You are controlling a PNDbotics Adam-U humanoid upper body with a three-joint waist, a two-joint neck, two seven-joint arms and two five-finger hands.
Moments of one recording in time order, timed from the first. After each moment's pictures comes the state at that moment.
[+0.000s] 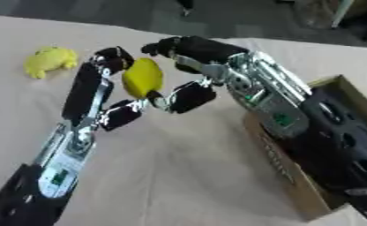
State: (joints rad) left arm -0.74 -0.02 -0.34 -1.38 -0.94 -0.17 0.32; right arm -0.81 -0.58 0.46 -1.80 0.61 0.18 0.56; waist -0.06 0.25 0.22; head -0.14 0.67
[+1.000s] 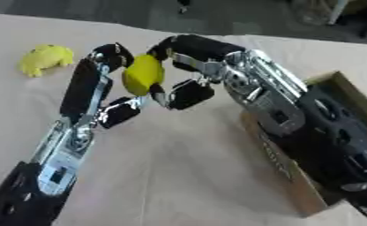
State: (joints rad) left arm -0.75 -0.03 -0.34 -1.38 -0.97 -0.17 0.32; right arm -0.81 -0.57 0.46 -1.79 0.57 0.20 0.53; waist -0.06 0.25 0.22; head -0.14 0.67
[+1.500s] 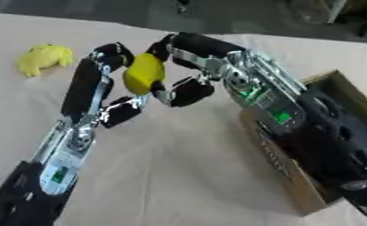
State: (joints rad) left arm -0.75 -0.04 -0.34 -1.36 -0.98 -0.17 0.33; right arm -0.80 -0.57 0.46 -1.79 0.48 0.23 0.47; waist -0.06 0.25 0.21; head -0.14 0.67
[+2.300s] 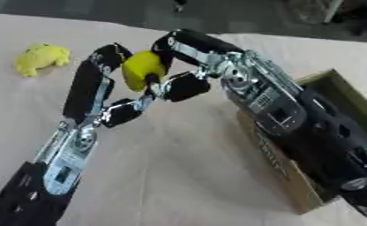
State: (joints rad) left arm -0.76 -0.05 -0.33 -1.34 -1.00 -0.11 0.37; right arm -0.80 -0.58 0.46 -1.80 0.38 0.34 0.42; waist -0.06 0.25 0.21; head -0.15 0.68
